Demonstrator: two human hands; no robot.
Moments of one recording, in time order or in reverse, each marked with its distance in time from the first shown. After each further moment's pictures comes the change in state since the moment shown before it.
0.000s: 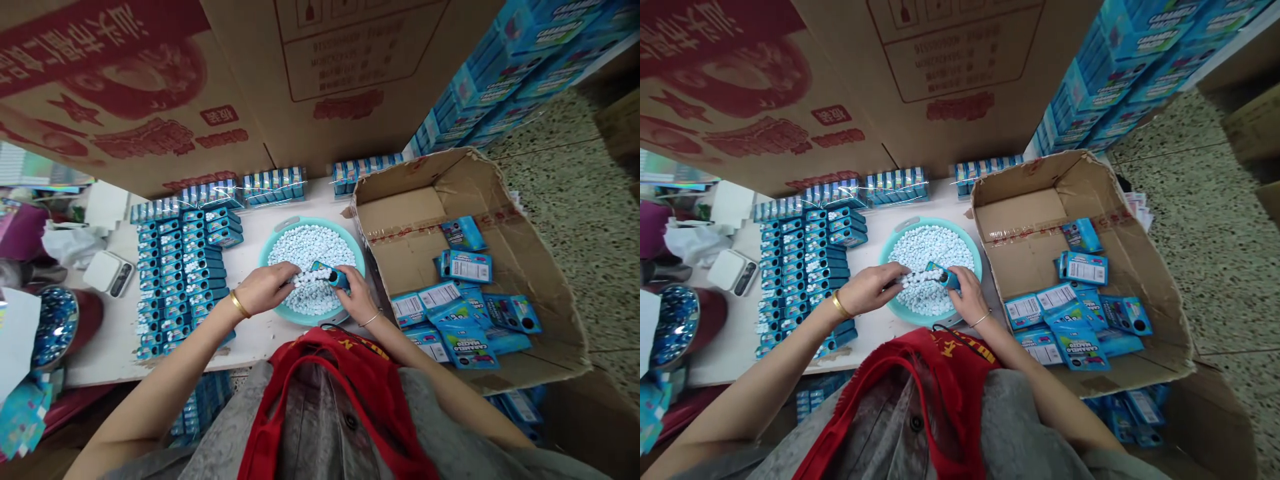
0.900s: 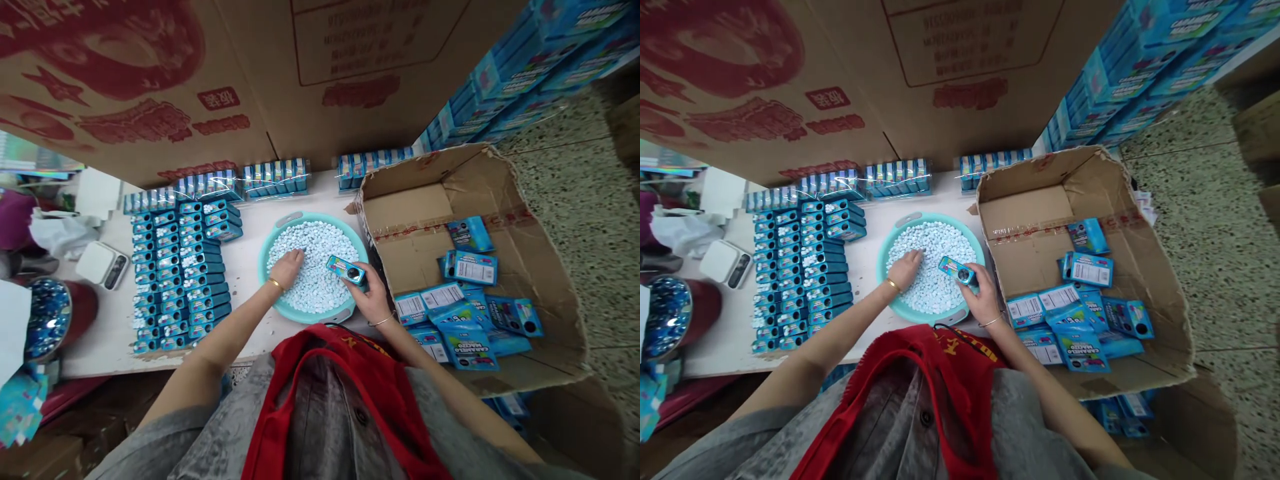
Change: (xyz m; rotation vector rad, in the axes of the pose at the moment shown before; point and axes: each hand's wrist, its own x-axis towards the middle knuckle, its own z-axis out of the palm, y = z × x) left_hand 0.068 -0.075 0.137 0.072 0.058 -0.362; right_hand -0.004 0.013 -0.004 0.131 0.161 0.158
